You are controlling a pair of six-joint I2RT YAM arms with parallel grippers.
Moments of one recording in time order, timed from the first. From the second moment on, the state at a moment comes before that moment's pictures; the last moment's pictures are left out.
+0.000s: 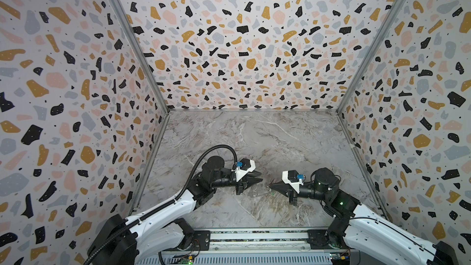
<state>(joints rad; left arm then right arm) -0.72 1.04 0.53 0.29 0.73 0.14 0.79 0.72 0.41 0.11 -0.63 -0.14</state>
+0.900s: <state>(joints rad) -0.79 1.11 0.55 0.21 0.81 0.23 0.79 0.77 0.43 0.11 -0.66 -0.15</state>
